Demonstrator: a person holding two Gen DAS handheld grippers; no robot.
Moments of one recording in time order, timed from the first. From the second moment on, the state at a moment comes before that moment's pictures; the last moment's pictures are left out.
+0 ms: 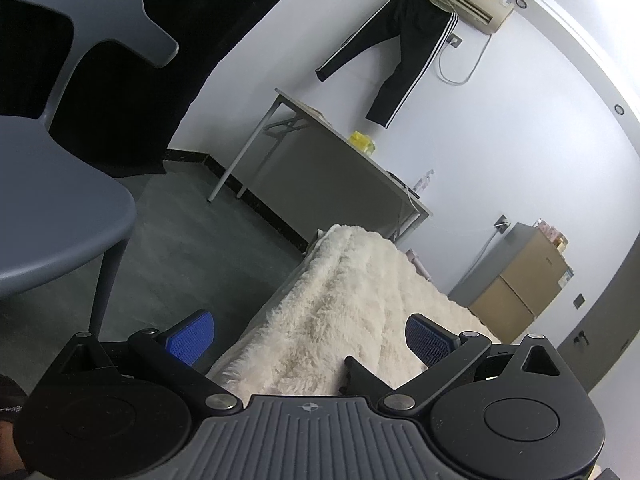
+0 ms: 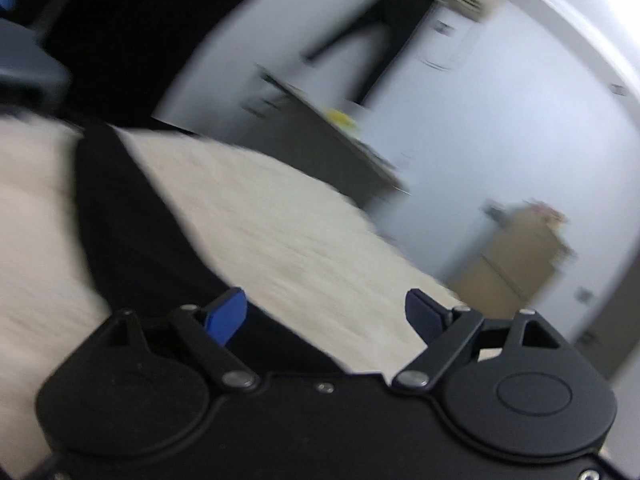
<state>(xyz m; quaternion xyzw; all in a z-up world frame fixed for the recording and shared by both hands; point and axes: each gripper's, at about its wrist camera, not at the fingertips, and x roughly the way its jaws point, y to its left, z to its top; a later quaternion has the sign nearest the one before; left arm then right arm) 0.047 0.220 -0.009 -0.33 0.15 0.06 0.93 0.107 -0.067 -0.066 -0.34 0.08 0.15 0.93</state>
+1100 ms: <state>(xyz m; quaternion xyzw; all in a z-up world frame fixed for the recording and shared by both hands) 0.039 0.229 -0.011 -0.35 0.14 0.06 0.93 0.135 0.032 -0.024 -0.32 0.17 0.31 0.88</state>
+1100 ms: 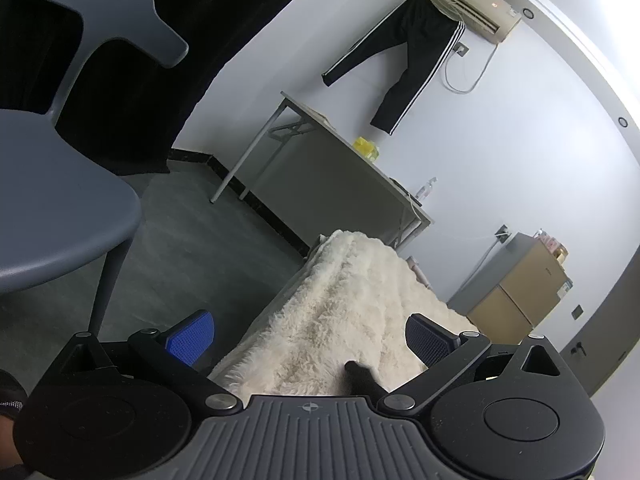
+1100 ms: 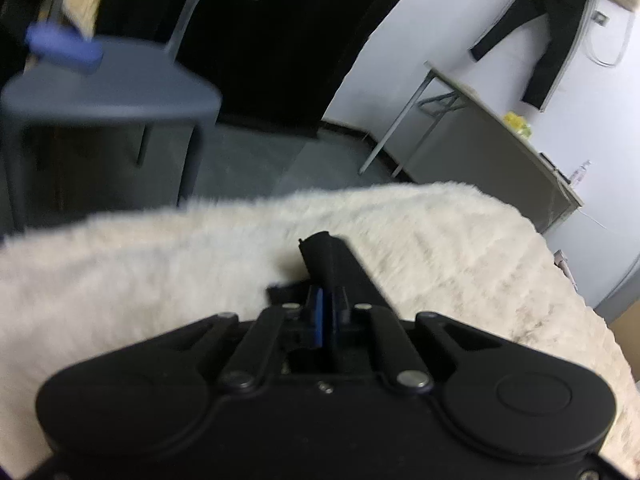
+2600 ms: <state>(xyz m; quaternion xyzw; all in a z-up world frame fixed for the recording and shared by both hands) 0.041 0.230 -0.011 -0.35 0.15 0.06 0.92 0.135 -0.068 -0.057 -0.01 0.29 0.18 0.94</state>
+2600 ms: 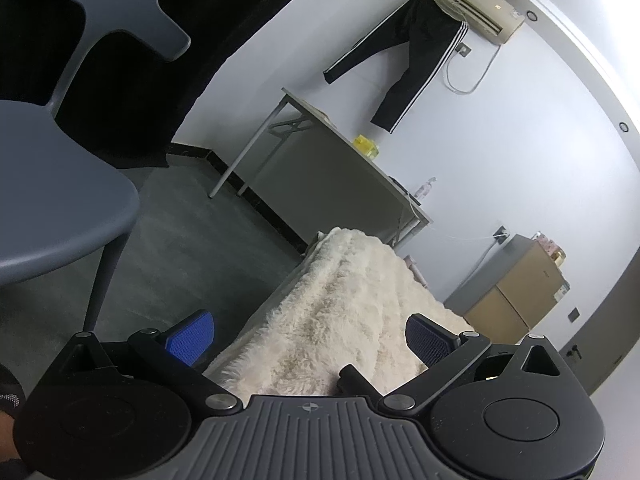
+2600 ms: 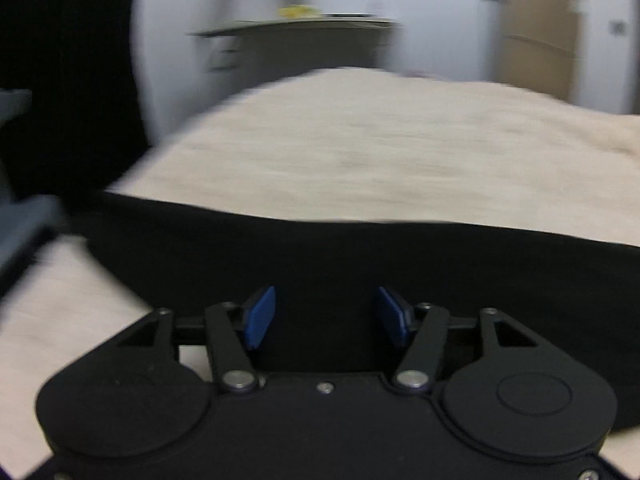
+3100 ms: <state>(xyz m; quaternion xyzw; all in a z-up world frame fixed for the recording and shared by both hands) 0.044 0.228 -0.011 -0.35 0.15 0.05 0.92 0.106 -0.213 -0.028 0.03 0.28 0.11 0.95</state>
